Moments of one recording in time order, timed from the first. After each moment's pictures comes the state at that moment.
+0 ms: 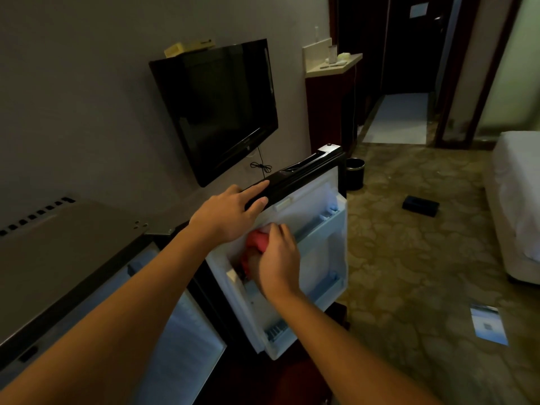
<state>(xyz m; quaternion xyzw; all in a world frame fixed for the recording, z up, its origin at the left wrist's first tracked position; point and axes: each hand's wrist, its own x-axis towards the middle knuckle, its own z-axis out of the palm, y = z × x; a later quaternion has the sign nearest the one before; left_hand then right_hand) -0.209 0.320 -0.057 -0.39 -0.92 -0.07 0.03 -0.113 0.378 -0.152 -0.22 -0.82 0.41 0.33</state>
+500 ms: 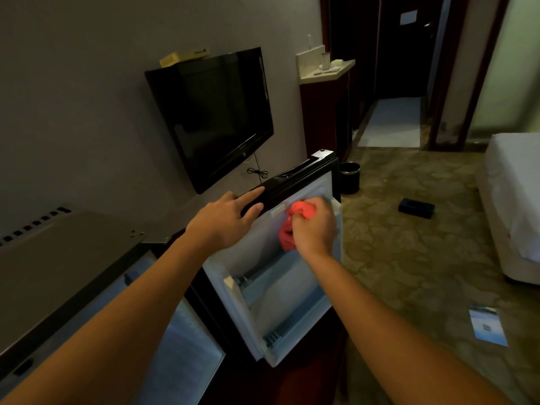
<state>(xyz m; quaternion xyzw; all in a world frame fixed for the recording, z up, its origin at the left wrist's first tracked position) -0.209 0.322 -0.056 -0.39 -0.92 -0.06 0.03 -0.122 0.463 -0.129 -0.32 -0.70 0.49 0.40</state>
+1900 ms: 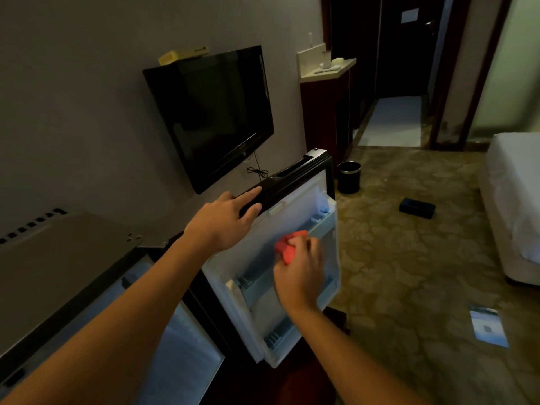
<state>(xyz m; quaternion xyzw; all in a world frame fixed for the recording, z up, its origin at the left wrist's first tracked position) -0.217 0.323 -0.059 -0.37 -0.93 -0.07 0.03 -0.108 0.410 -0.188 -0.32 -0.79 0.35 0.39</state>
